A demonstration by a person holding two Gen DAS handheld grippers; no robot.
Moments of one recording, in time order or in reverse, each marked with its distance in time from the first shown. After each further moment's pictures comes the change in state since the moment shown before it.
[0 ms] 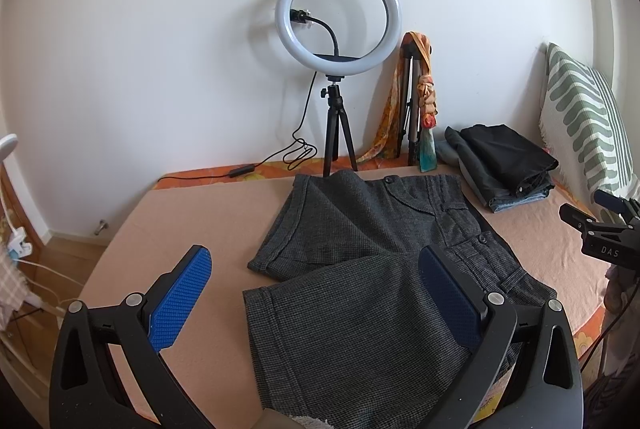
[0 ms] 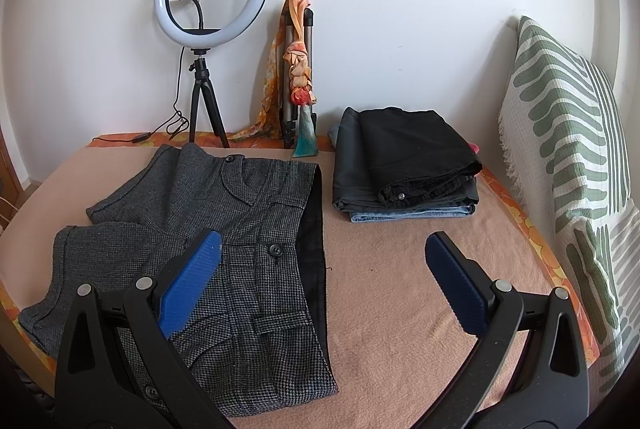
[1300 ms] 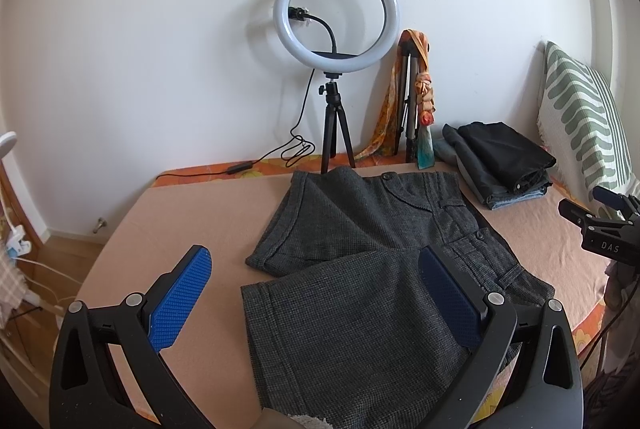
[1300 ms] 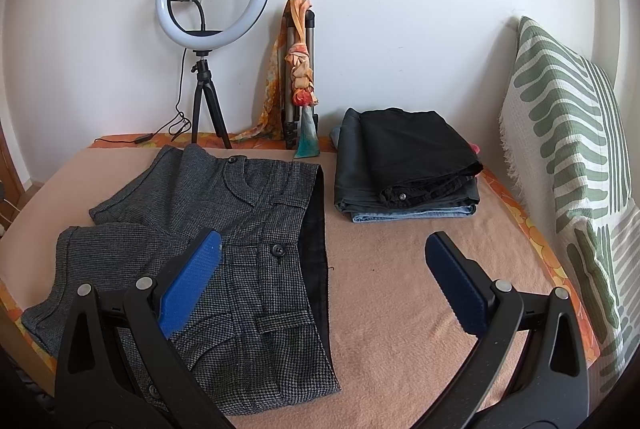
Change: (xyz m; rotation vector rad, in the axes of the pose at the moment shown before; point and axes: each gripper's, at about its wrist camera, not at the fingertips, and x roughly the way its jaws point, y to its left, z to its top) left arm -0.002 -0.001 -0.004 -0.001 0.003 -0.008; right arm -0.003 0.001 0.000 -0.001 -0.006 0.002
